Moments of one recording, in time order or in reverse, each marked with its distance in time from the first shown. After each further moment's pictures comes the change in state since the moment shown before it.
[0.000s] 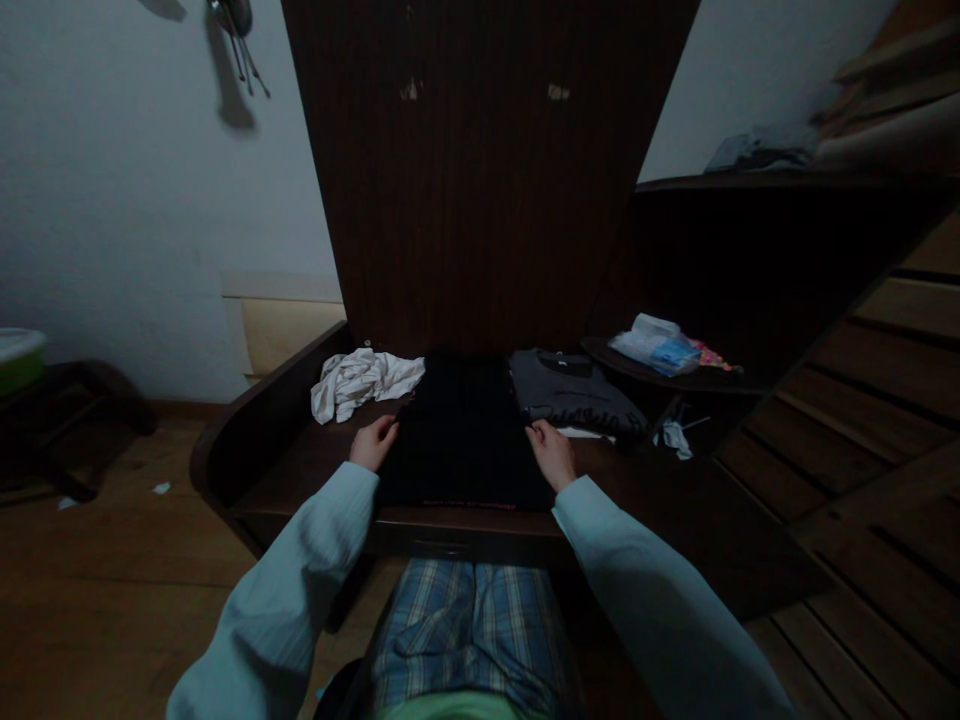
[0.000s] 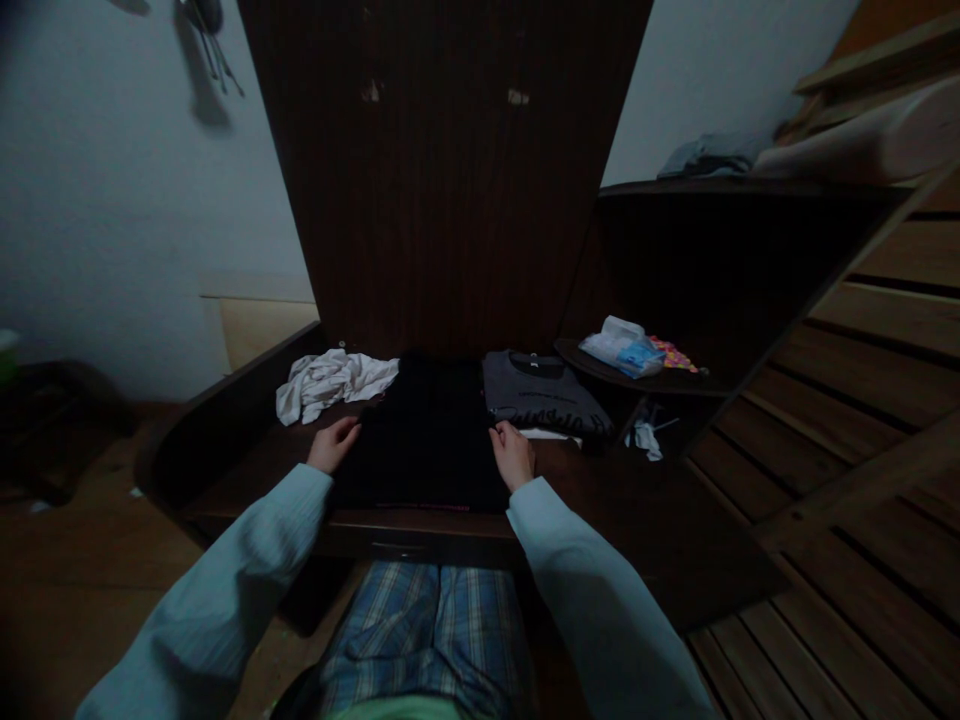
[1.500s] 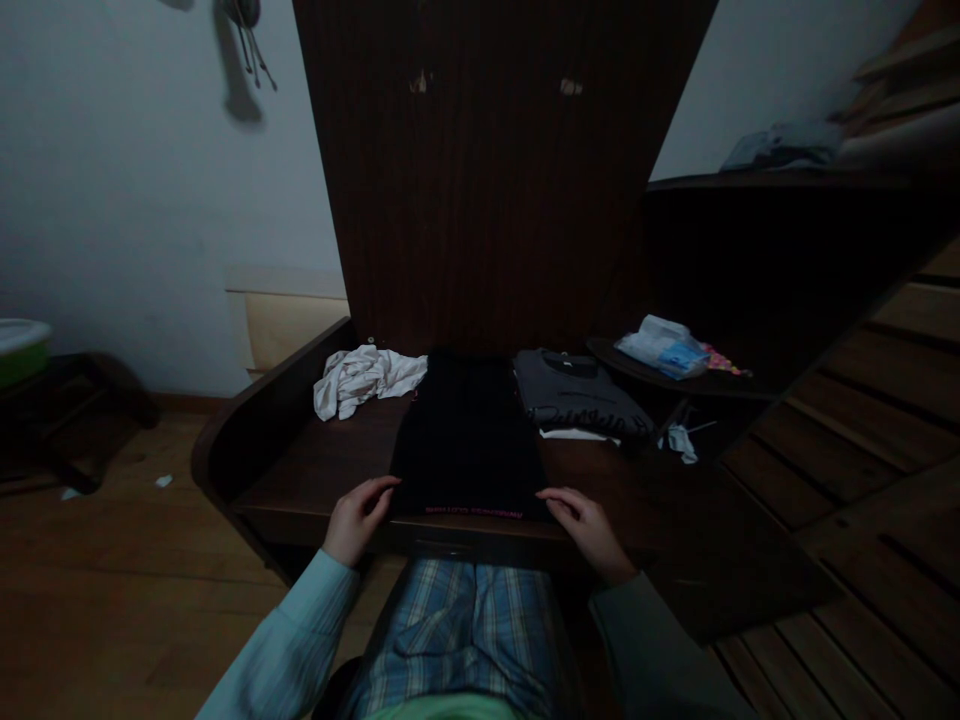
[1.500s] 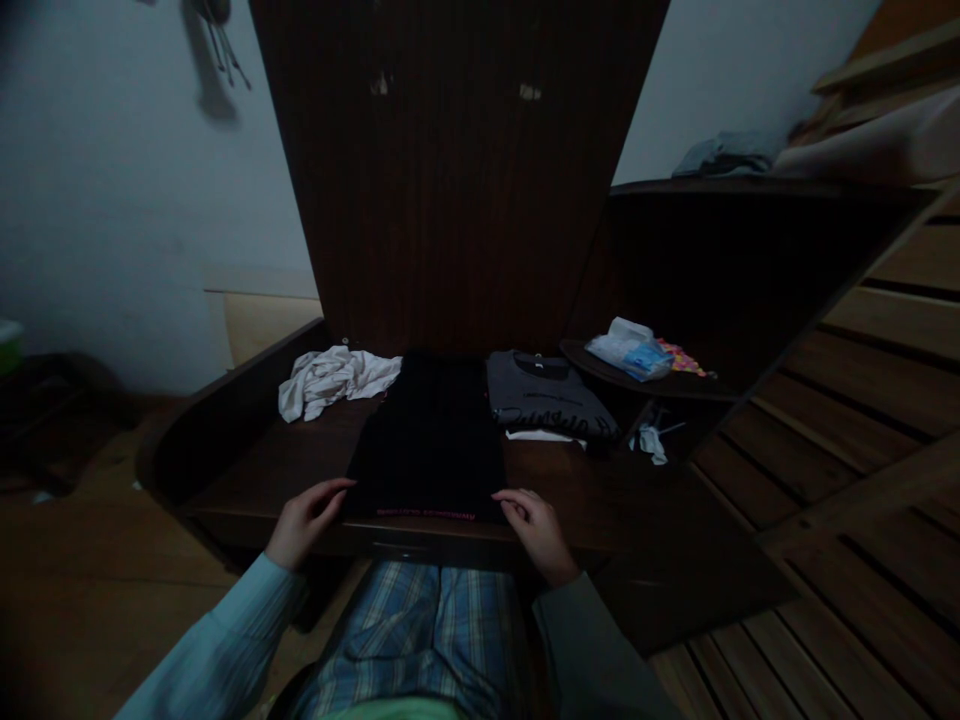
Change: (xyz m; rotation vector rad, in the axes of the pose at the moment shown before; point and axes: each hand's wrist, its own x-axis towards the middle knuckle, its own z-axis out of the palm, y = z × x) left_hand -0.106 0.012 -0.019 -0.198 0.005 0.093; right_hand -0.088 0.017 -0.033 0.462 -0.209 -0.053
